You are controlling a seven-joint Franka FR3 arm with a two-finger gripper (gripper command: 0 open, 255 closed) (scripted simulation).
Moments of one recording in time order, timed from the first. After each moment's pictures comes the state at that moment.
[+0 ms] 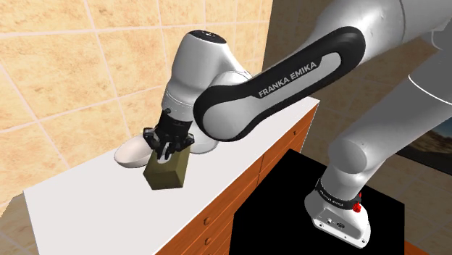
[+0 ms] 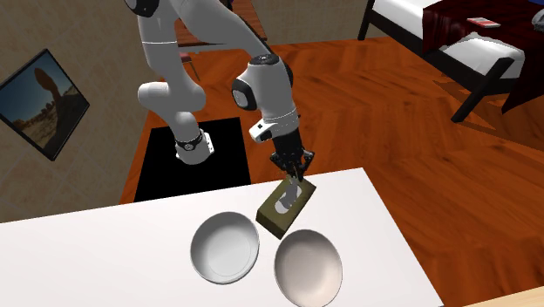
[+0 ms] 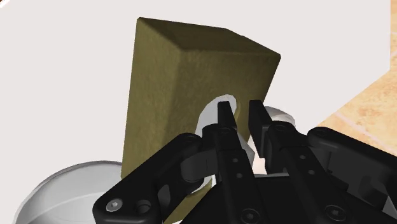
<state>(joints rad) -0.29 -0.28 1.02 -2.36 0.31 2.59 1.10</state>
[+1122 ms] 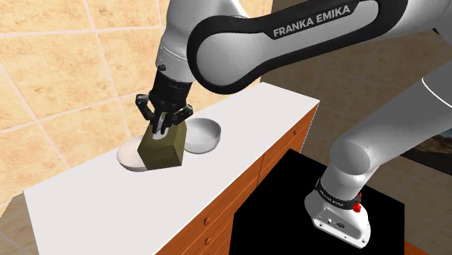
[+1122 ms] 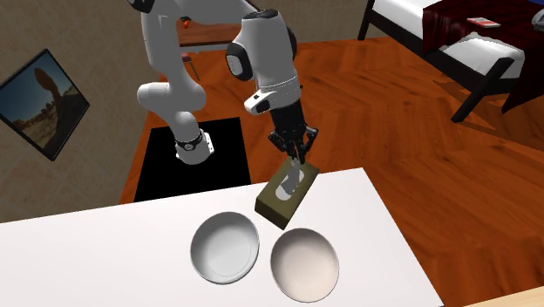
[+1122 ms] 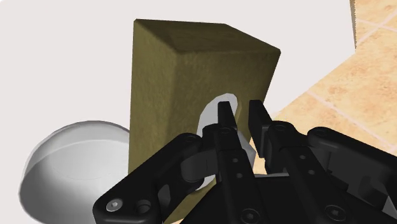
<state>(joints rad) -0.23 -0.39 0.89 -2.21 0.36 2.35 1.05</state>
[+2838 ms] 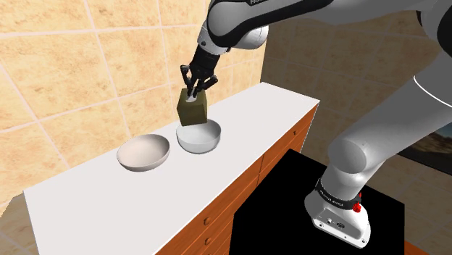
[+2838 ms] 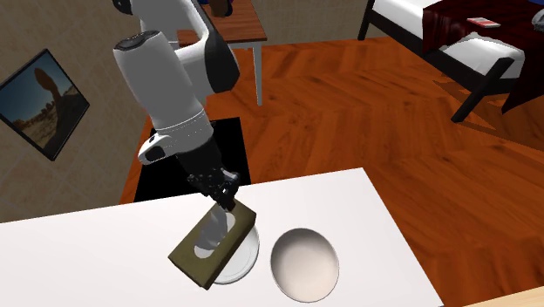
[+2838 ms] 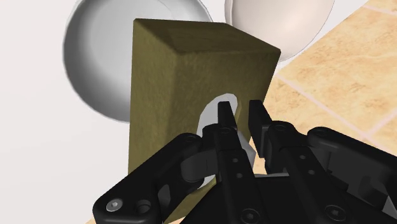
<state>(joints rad) -0.30 -0.33 0.54 -2.24 0.40 2.31 0.61</state>
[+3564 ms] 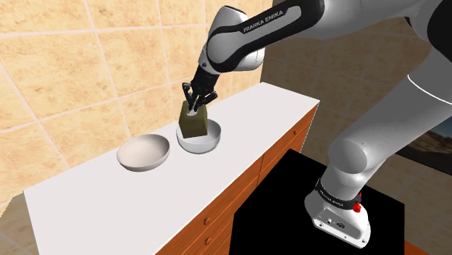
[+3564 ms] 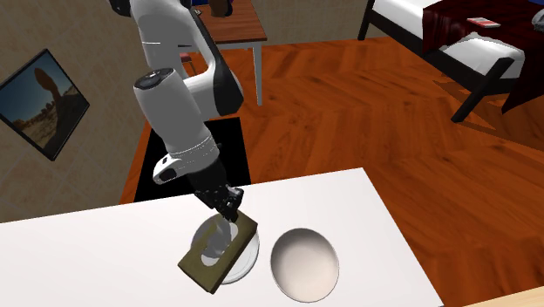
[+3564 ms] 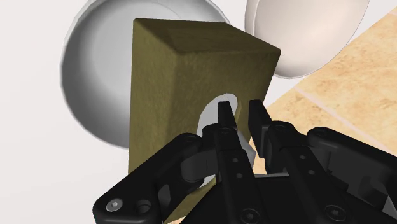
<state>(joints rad) -0.29 -0.27 0.56 -2.34 0.42 2.47 0.58</state>
